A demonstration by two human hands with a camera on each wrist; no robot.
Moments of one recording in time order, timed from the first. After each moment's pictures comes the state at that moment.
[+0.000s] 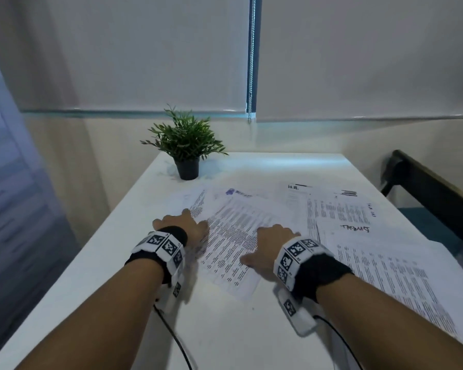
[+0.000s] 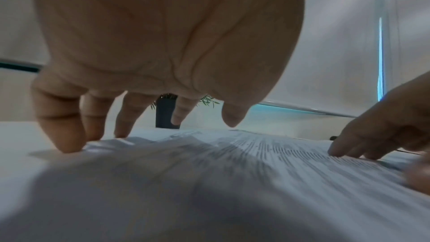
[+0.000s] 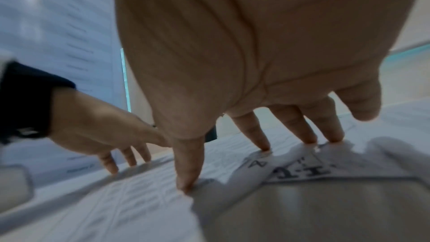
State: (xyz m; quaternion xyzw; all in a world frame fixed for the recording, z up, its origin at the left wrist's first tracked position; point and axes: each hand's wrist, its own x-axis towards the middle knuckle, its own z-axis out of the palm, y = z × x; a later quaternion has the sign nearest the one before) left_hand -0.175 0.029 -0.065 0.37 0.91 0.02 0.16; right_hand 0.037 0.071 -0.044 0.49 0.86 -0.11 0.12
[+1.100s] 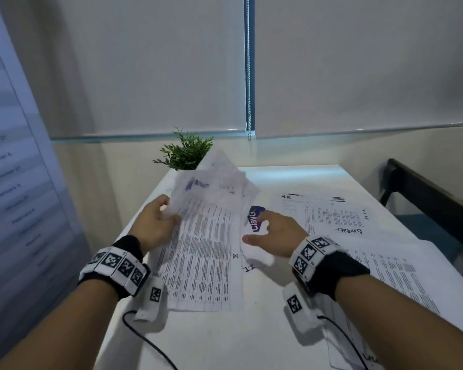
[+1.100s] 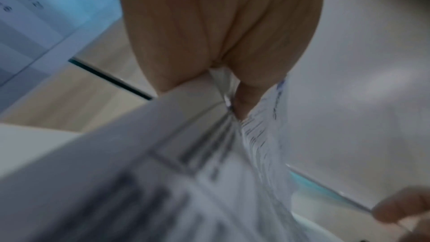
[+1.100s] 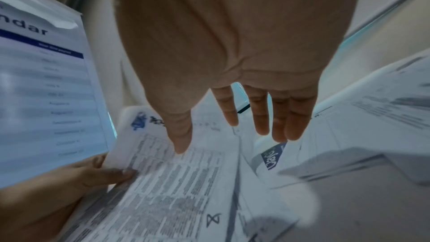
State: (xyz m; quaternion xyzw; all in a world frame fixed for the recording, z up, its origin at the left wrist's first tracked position) left_hand -0.204 -0.055 -0.009 0.43 0.75 0.46 0.19; right_hand 0.065 0.055 -0.003 0.45 0.83 -0.32 -0.09
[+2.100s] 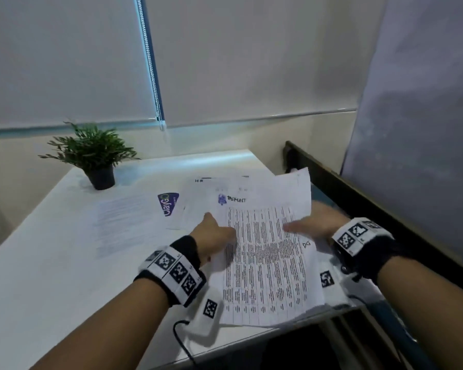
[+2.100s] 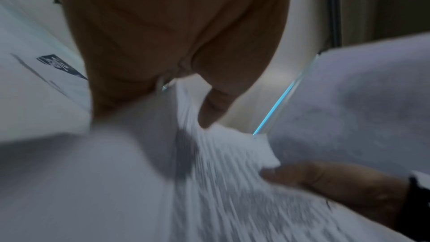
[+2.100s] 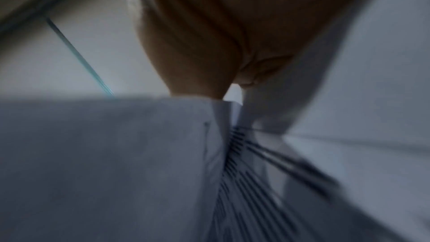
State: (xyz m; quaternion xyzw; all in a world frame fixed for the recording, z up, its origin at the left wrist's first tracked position) left_hand 0.070 0.013 -0.042 0.46 0.68 0.32 0.47; right_hand 0.322 0.065 -0.008 0.63 0.69 -0.32 -0.13
